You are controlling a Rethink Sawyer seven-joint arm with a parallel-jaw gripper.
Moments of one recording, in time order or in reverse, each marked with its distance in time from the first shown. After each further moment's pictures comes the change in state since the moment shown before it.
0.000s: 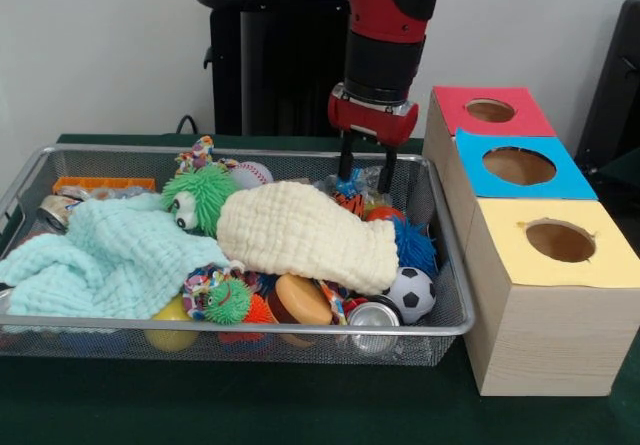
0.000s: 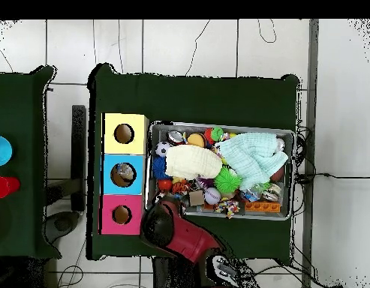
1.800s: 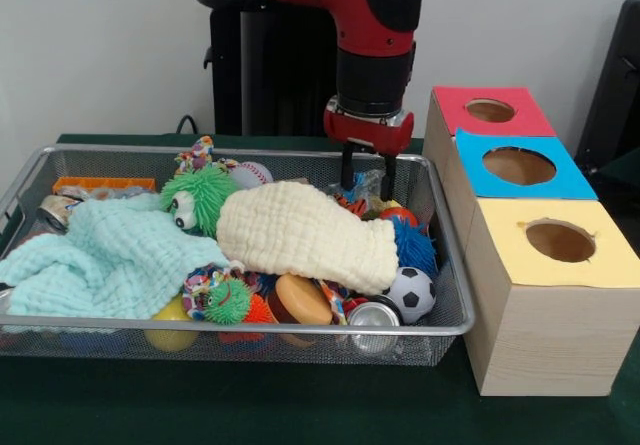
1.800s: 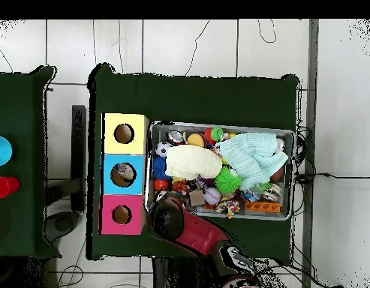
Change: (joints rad) arm -0.112 0.017 0.087 -0.020 -0.059 0.064 0.000
